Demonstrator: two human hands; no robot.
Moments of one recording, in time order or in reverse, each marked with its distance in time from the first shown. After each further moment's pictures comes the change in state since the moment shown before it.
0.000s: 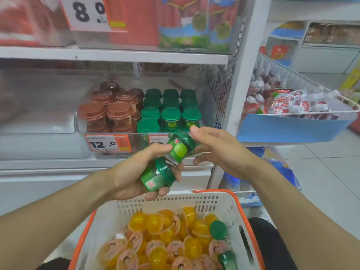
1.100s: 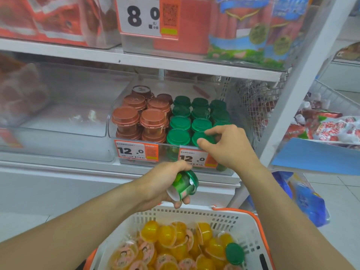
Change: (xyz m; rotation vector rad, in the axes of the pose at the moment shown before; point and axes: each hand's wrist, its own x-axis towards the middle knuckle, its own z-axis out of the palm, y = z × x) left_hand 0.006 0.000 -0.022 0.106 0.337 -0.013; right_hand 0.083 -0.007 0.028 -0.889 0.438 -0.075
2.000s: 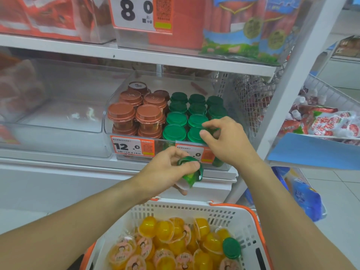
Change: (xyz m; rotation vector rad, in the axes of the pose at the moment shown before) left_hand -0.006 0.003 0.010 0.115 0.117 0.261; right_hand 0.005 0.016 0.001 0.013 0.029 -0.112
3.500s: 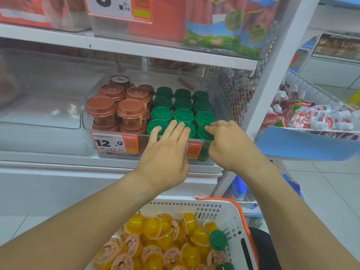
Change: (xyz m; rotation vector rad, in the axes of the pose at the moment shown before) left_hand 0.036 -0.005 0.024 1.438 0.274 0.550; right_hand -0.029 -0.005 -0.035 -0.493 -0.242 -0.051
